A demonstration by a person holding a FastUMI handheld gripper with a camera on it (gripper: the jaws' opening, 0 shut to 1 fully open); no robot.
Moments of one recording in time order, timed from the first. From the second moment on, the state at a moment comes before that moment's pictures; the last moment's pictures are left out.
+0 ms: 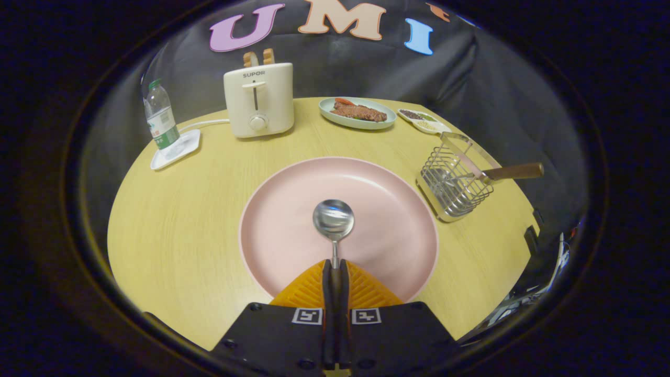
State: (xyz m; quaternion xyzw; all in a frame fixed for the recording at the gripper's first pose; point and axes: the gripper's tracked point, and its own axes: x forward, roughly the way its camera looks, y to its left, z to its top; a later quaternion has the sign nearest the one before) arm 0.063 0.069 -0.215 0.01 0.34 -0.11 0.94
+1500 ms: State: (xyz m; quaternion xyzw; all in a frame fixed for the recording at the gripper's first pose) arm 0.074 -0.019 -0.064 0.09 0.37 -0.22 0.90
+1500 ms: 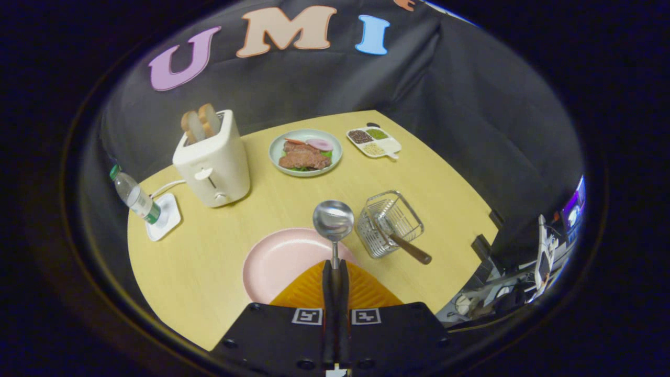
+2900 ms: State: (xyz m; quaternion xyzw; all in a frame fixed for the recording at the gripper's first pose) arm 0.111 -0.116 -0.124 0.20 0.57 -0.22 0.76
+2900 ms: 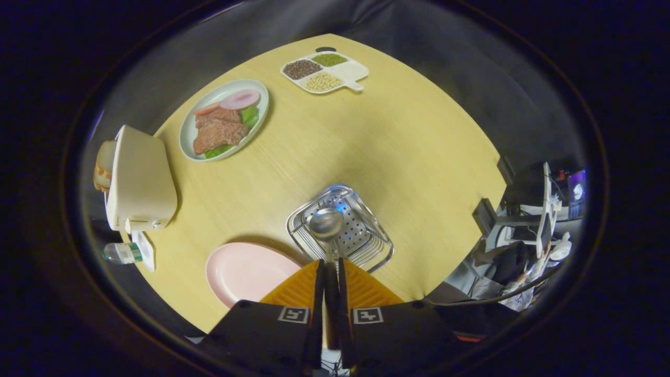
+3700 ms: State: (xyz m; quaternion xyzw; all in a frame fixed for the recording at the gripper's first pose) arm 0.083 -0.130 -0.072 0.11 0.44 -0.15 0.88
